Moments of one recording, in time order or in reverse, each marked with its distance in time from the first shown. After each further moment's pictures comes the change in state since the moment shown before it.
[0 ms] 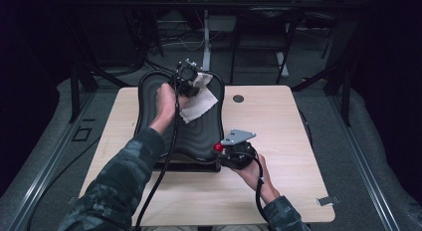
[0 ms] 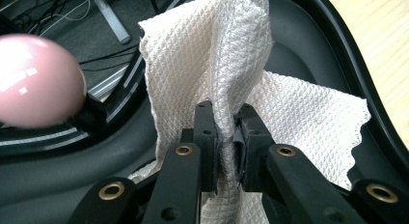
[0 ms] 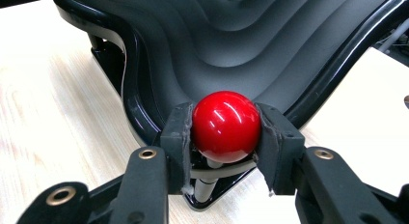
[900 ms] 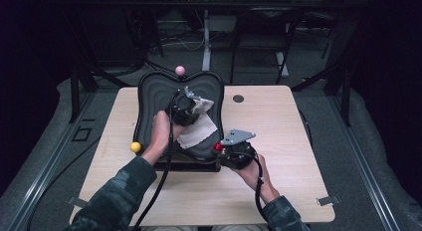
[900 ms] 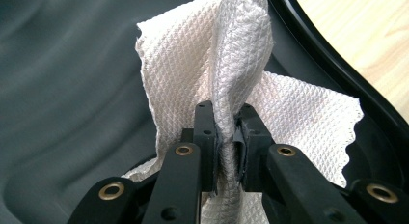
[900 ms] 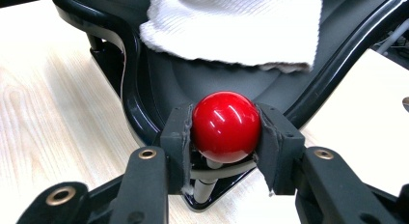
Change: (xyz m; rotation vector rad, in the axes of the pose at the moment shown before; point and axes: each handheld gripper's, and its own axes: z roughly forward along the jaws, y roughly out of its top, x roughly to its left) left arm -0.039 -0.066 -0.016 0.003 -0.088 0.052; right arm 0.000 0.000 0.001 -0.005 -0.005 -0.009
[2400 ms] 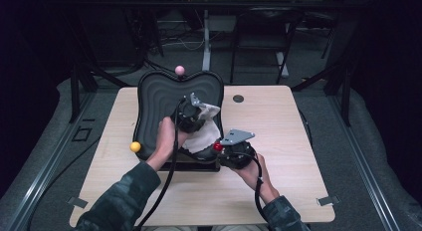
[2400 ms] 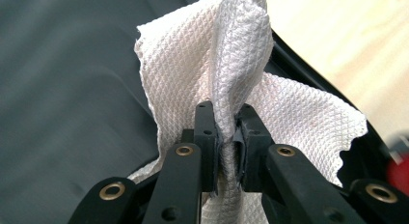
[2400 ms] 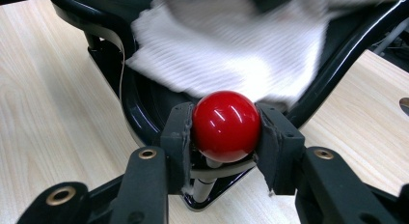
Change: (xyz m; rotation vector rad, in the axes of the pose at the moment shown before) left arm -0.014 0.004 0.007 -0.032 -0.028 0.015; right arm 0.001 0.001 0.001 0.009 -0.018 -0.006
